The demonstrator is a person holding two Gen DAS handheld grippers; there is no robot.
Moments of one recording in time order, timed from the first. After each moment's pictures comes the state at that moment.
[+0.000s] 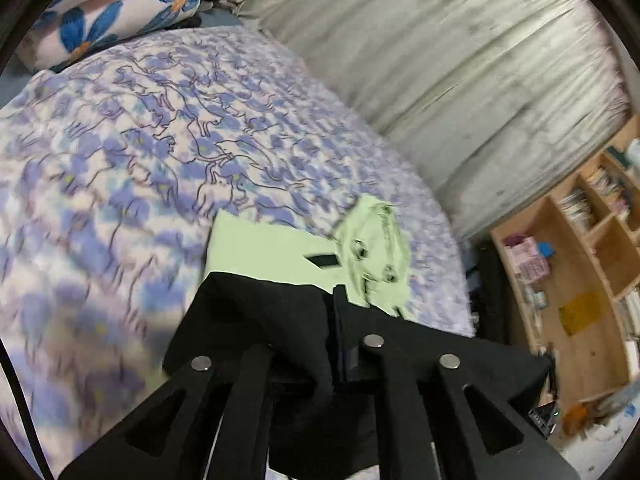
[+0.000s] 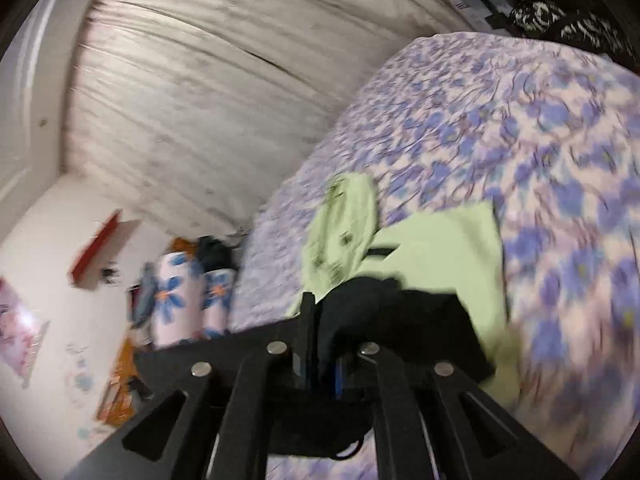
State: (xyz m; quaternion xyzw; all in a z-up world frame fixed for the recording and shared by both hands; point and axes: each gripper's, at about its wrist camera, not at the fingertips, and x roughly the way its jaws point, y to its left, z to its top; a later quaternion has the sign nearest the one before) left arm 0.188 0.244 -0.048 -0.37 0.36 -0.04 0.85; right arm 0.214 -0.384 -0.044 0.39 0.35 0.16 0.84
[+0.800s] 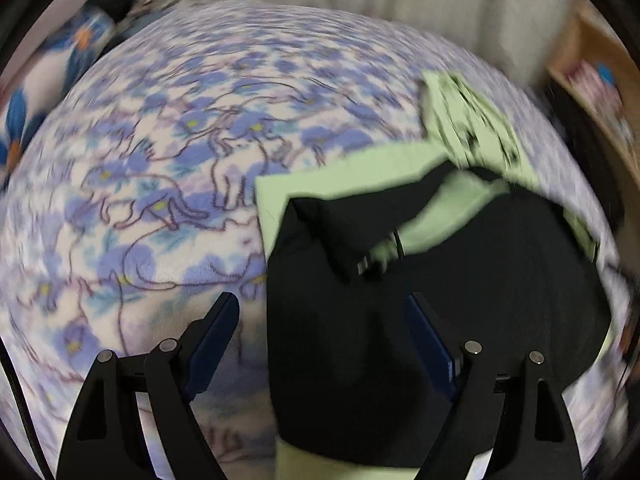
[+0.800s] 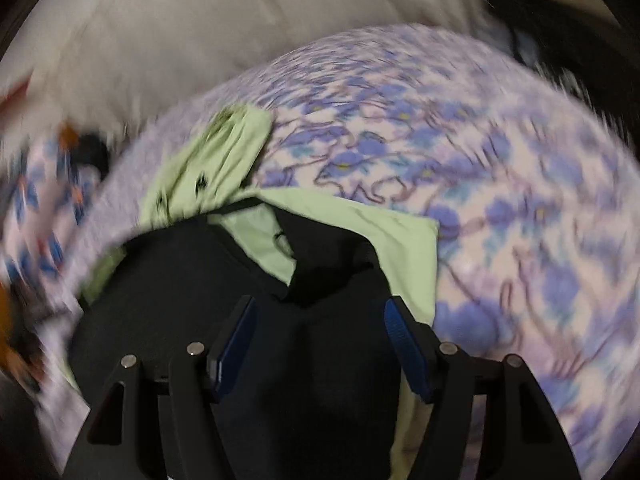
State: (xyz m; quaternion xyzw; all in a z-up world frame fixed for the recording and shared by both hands) left arm 0.266 0.221 -0.159 -0.06 0.50 -0.06 0.86; right arm 0.280 -0.327 -0.126 0.04 0.45 0.09 0.89
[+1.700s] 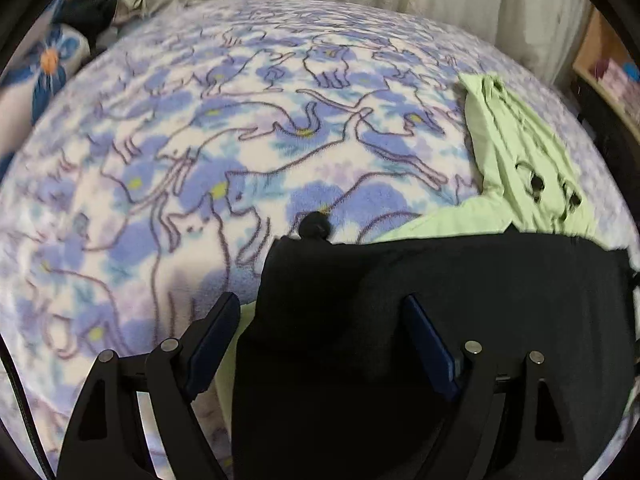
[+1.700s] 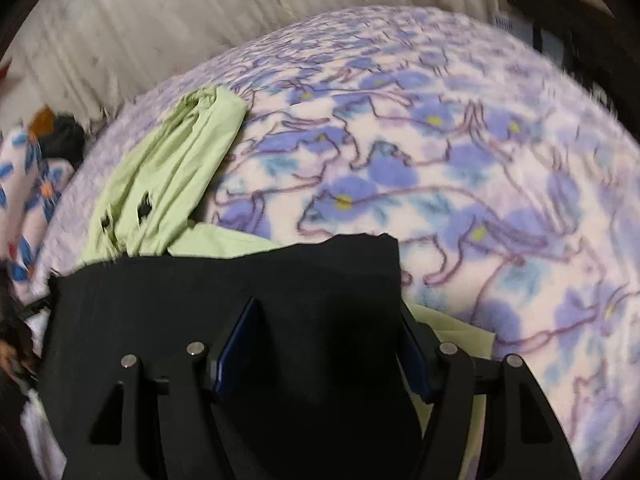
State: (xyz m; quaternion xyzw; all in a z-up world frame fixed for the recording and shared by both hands) left arm 0.401 0.211 -0.196 -0.07 0.50 -0.02 0.86; right arm 0.396 -0.340 -0.167 0.13 0.47 0.08 0.87
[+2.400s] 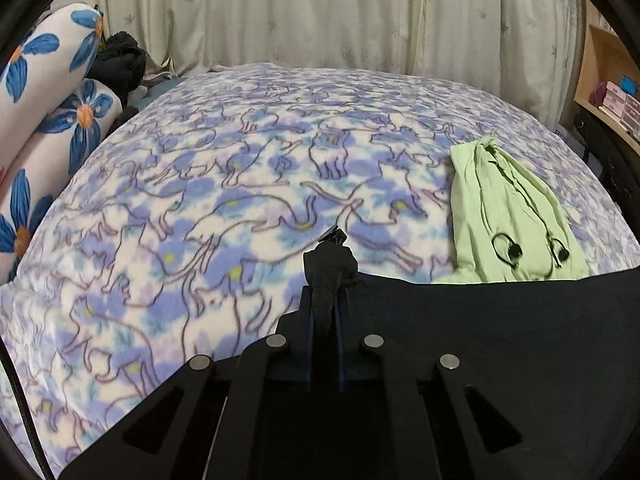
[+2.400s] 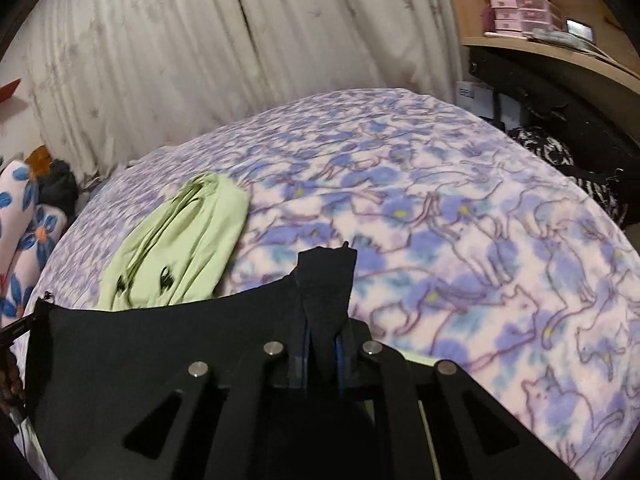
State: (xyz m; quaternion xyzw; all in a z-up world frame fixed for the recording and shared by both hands) left arm 0.394 0.180 -0.140 -0.04 0.40 0.04 0.92; right arm 0.369 -0.325 -0.110 0.09 0.36 -0.01 0.93
